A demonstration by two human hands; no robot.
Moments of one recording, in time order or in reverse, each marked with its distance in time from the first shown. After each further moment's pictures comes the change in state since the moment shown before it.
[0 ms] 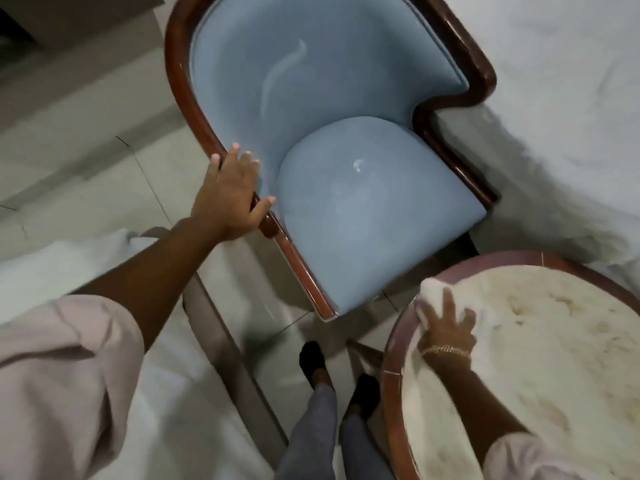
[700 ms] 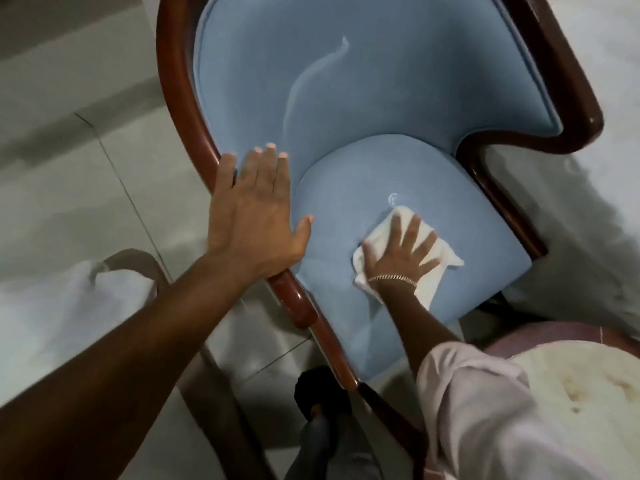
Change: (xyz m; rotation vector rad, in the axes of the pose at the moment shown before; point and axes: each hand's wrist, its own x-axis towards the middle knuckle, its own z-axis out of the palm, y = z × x) left_hand 0.081 -0.028 -0.002 0.121 -0.020 -0.104; right_hand 0.202 -0.233 -0.034 0.104 0.267 0.020
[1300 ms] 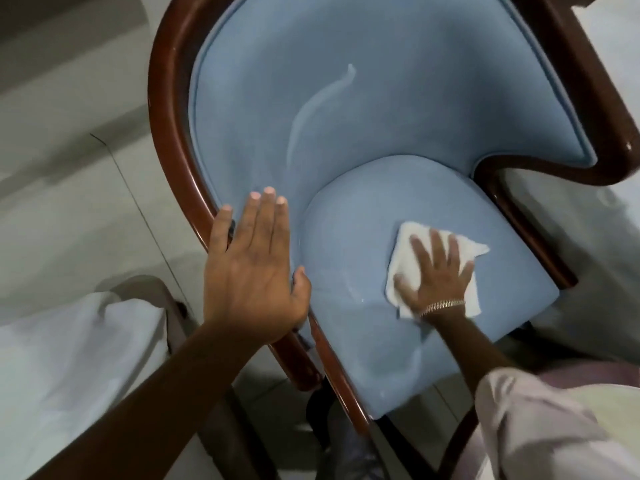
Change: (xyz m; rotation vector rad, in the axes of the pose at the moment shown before) left_hand 0.006 -0.005 -0.021 -0.004 0.035 0.029; right_hand 0.037 0.044 -0.004 -0.045 0.005 -0.302
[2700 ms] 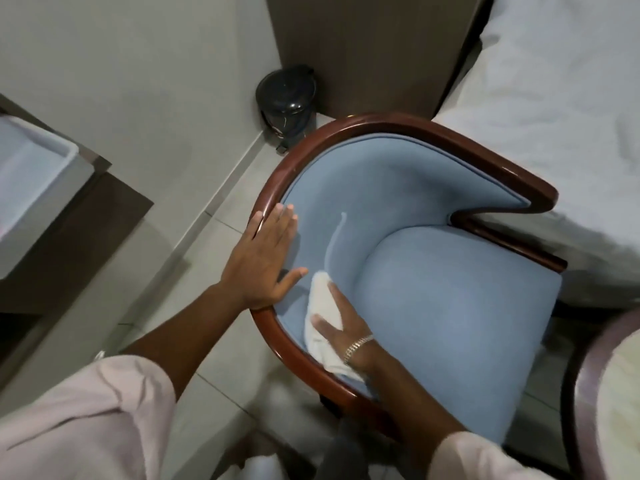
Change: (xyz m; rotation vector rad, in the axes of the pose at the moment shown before) left_hand 0.235 -0.169 -0.068 -0.024 0.044 0.733; right_hand 0.054 -0.301 -0.136 1.196 -0.085 0.176
